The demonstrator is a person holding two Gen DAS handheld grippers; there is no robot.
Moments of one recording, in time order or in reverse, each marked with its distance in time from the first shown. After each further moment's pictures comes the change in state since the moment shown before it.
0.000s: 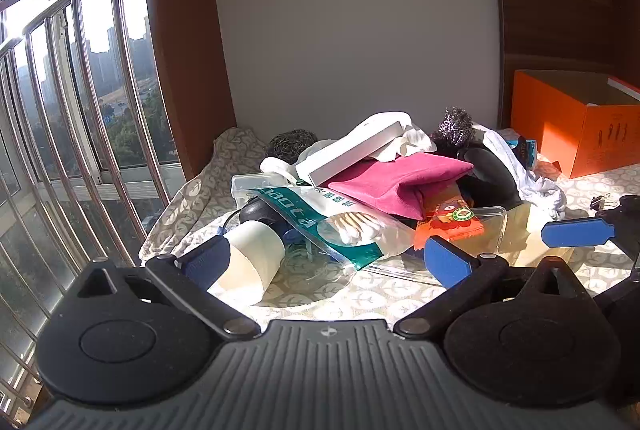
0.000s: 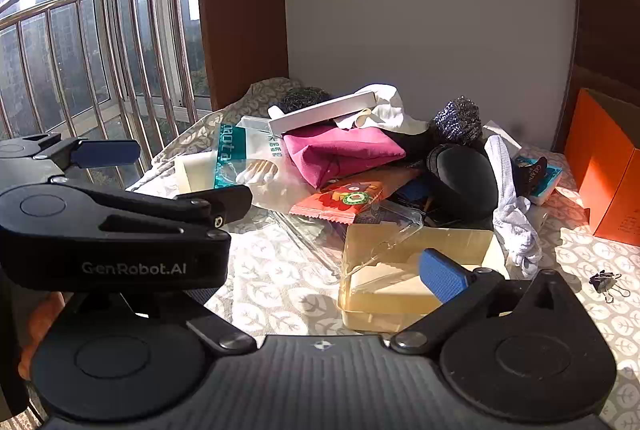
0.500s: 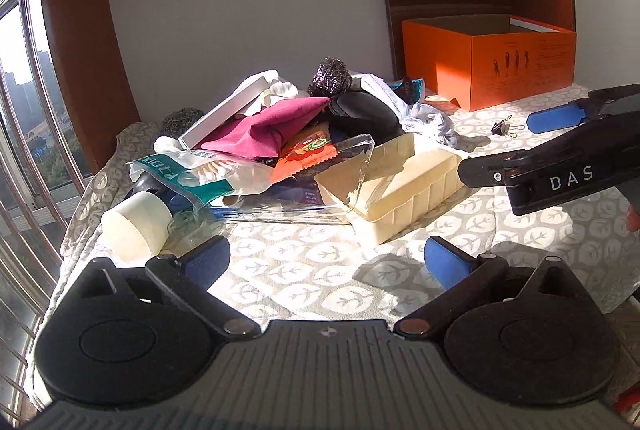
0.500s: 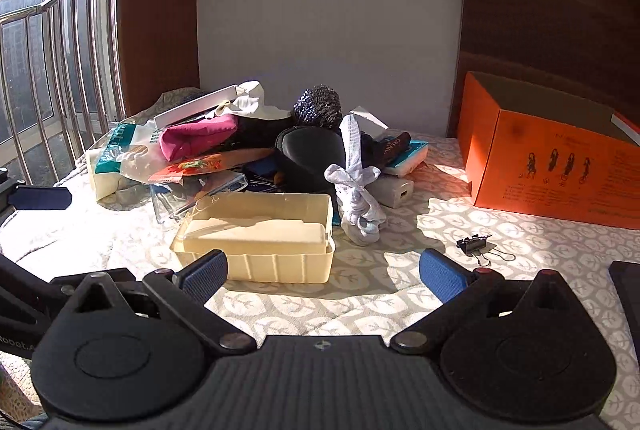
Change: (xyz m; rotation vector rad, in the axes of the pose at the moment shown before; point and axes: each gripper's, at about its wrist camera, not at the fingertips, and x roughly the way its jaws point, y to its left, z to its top) left arm -0.005 -0.058 -0.040 0.180 0.036 -0.211; right arm -0.036 -0.084 -0.037 0.061 -0.060 -0.181
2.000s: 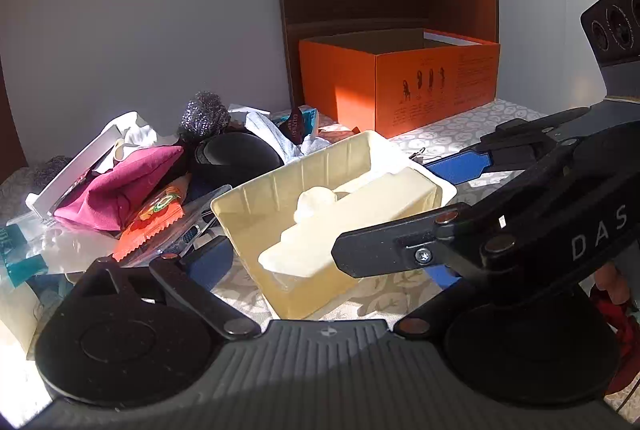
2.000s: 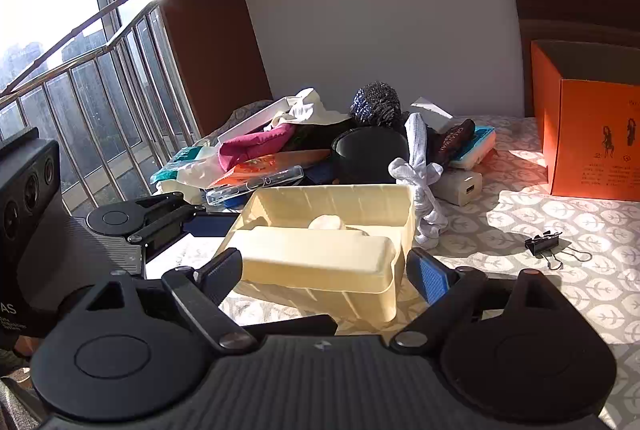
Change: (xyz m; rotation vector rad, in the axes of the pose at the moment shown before) left arm 0.016 -0.030 0.027 0.070 -0.096 -0.257; right arm 0.014 -0.032 0.009 0.071 0.027 0.349
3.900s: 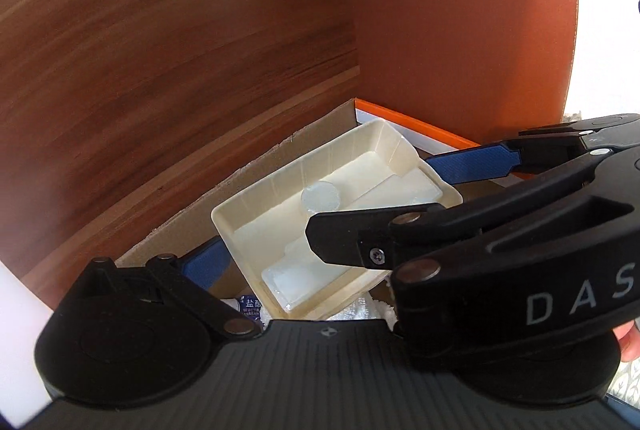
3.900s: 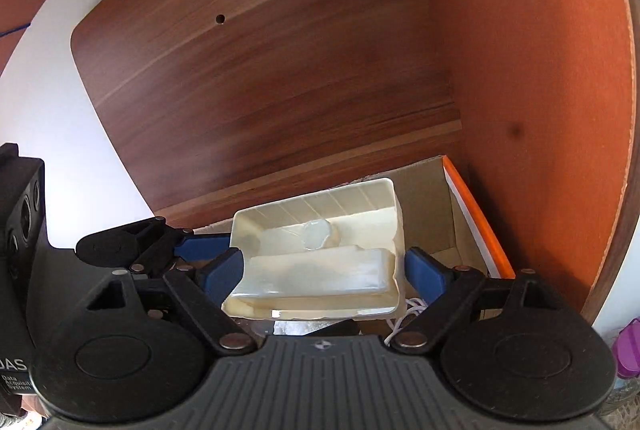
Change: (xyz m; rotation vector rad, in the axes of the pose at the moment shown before) left arm 0.346 -0.101 0.255 0.163 0.174 -0.142; right arm -0.037 -0.314 0.123 0.314 -0.166 -0.345
